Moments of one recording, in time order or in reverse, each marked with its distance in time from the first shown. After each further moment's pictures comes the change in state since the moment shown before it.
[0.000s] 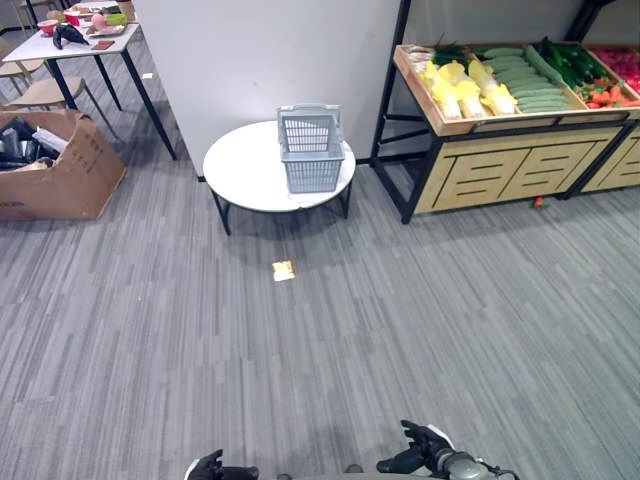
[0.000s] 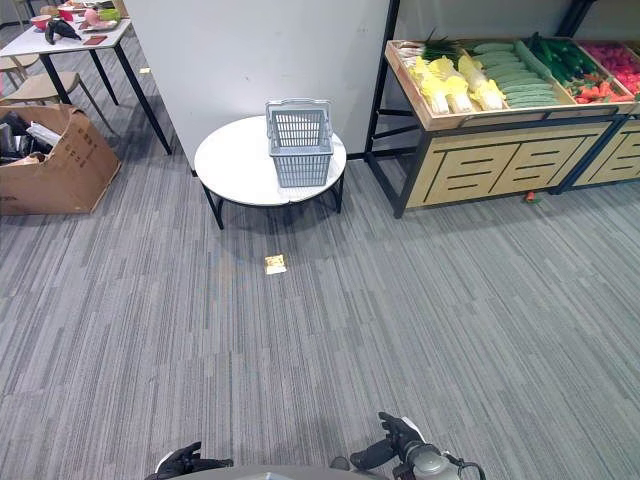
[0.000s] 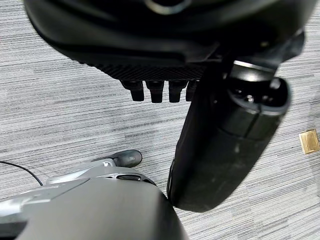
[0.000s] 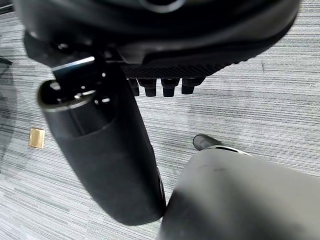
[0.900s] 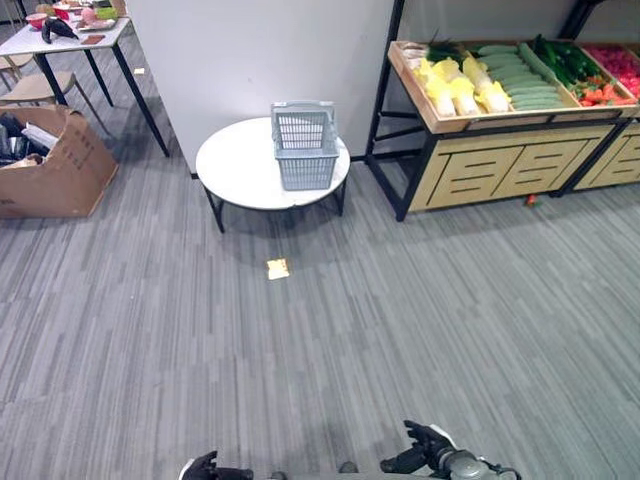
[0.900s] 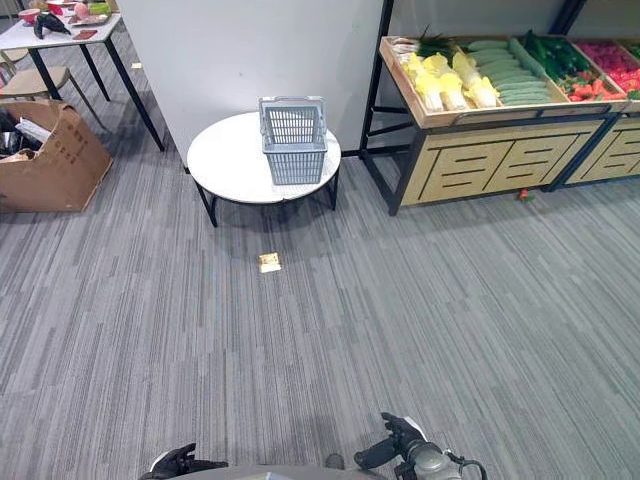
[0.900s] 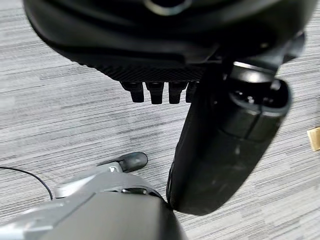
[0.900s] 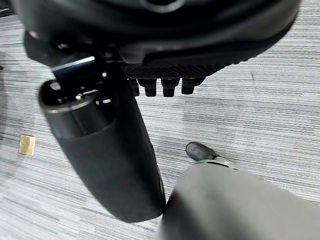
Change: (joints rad) left arm -0.020 0.029 -0.005 0.004 0.010 0.022 0.011; right arm -0.039 -0.012 0.001 0.021 -0.001 0.011 -0.014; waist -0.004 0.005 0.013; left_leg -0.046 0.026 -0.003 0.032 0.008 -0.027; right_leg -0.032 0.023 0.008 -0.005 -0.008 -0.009
